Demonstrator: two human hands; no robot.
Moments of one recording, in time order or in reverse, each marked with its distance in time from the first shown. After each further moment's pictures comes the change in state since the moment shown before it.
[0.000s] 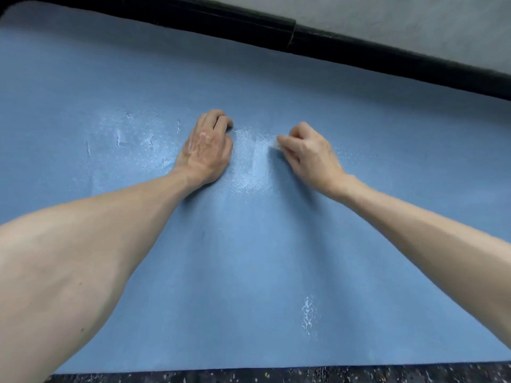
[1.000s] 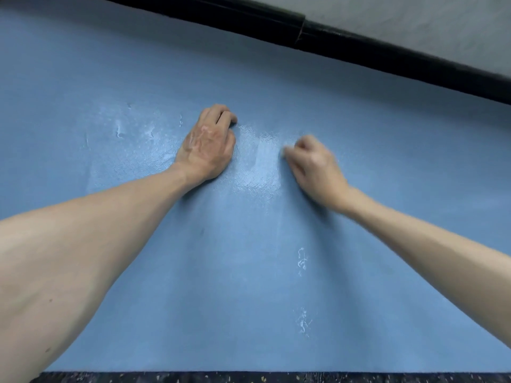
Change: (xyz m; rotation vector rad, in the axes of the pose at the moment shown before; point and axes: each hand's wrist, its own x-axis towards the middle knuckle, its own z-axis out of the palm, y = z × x) left_hand -0.003 -0.001 -0.001 -0.015 0.019 -0.009; right_hand -0.017 0.003 0.014 0.028 0.050 -0.038
